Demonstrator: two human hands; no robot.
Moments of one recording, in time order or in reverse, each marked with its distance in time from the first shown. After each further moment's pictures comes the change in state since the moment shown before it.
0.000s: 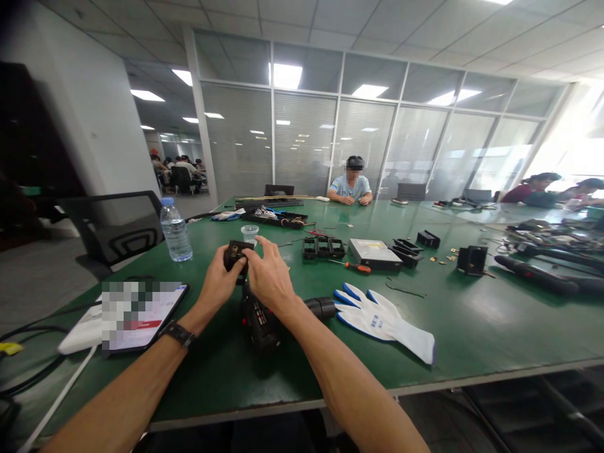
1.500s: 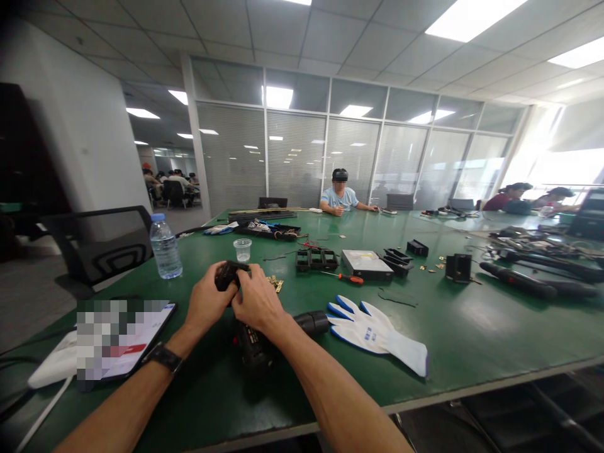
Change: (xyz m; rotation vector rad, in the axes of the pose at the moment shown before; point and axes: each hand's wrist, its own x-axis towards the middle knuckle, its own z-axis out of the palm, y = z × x) left_hand -0.002 -0.004 -0.003 0.271 0.029 0.000; right_hand -0.005 -0.006 0.009 -0.004 -0.209 0.098
